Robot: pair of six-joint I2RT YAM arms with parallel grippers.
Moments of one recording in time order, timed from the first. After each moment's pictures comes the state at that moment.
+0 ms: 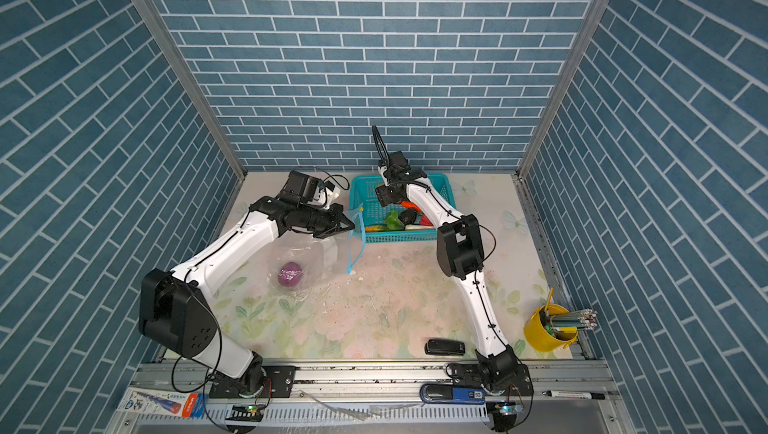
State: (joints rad) left arm -0.40 1.58 1.36 -0.67 0.56 -0.62; right arm 0.53 2.45 2.29 -0.78 -0.06 -0.02
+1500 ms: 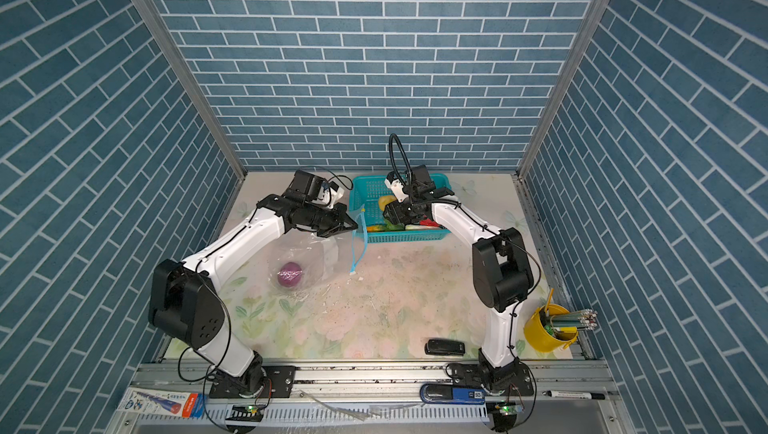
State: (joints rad) left arm -0.40 1.65 1.39 -0.65 0.58 -0.62; right arm 0.50 1.90 1.54 -0.51 -0.33 -0.10
